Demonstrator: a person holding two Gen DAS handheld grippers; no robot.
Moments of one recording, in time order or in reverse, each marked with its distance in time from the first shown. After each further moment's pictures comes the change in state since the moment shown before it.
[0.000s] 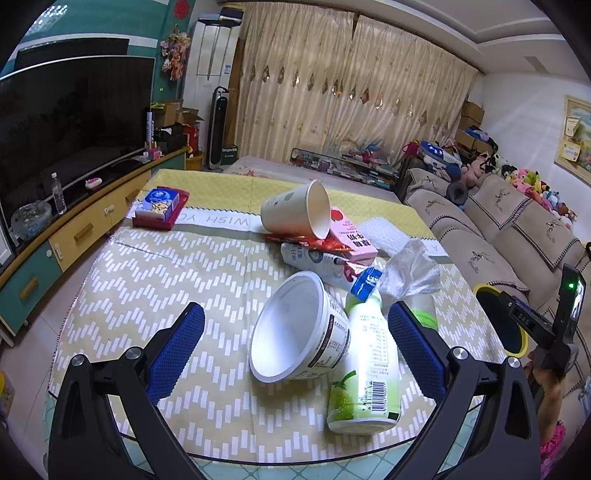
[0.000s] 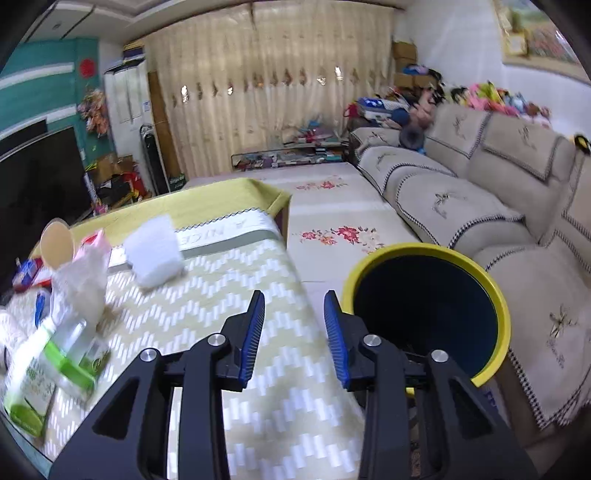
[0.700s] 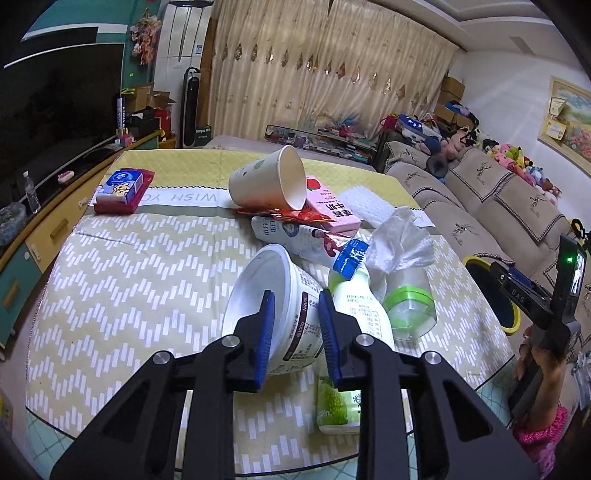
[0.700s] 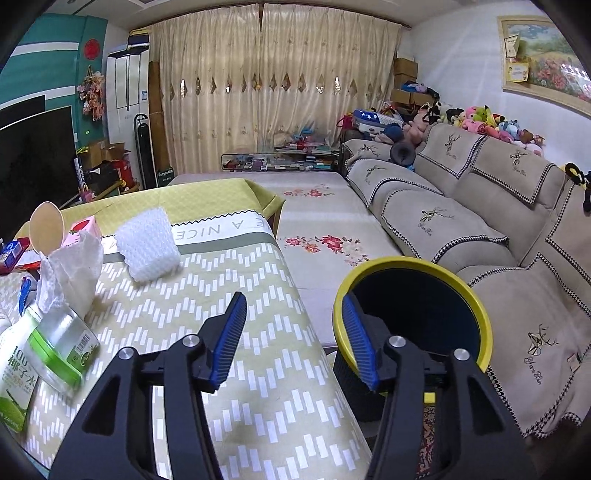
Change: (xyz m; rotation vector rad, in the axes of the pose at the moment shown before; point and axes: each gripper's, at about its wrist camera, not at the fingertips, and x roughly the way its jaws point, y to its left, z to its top) left arm 0.037 -0.009 -0.005 0.051 0.097 -0.091; right arm 0.002 0.011 -0.001 -0.049 -0.003 -0.072
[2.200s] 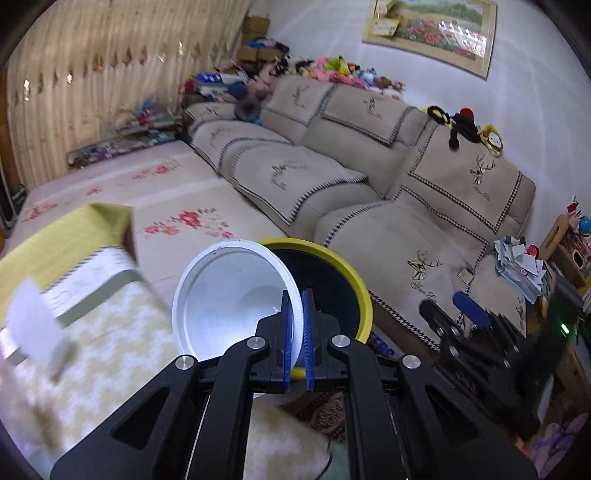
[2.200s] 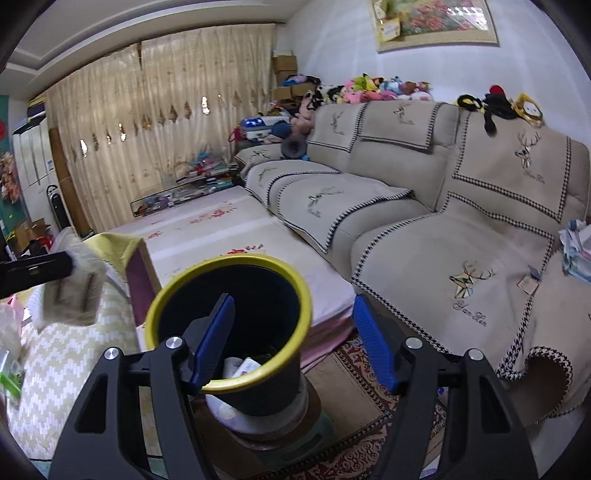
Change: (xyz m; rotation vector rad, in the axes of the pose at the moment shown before) left arm 0.116 -0.377 0.042 0.492 0.182 -0.544; right arm -0.061 -0.208 -0.047 0.338 -0.047 -0.266
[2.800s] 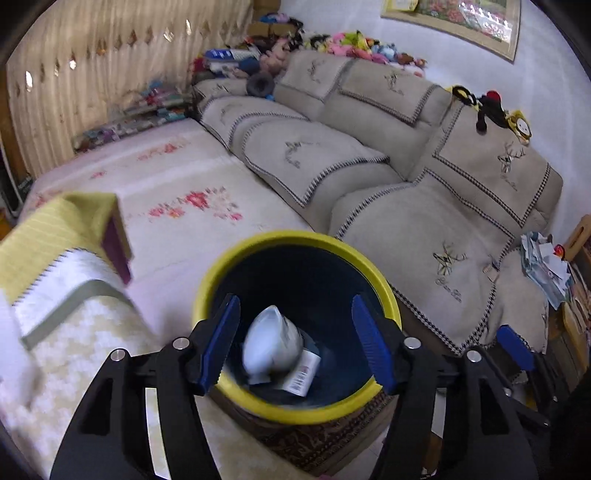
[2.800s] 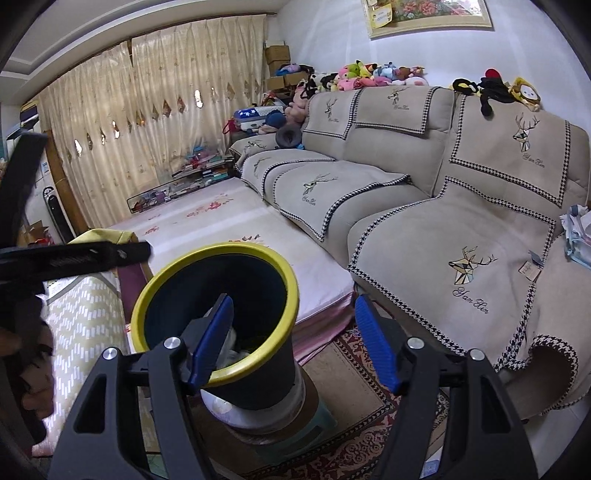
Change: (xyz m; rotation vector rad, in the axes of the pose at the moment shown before) left arm 0.080 -0.003 0.022 -0.017 0.054 0.093; right arm 0.014 -0.009 -0.006 0.017 0.035 0.017
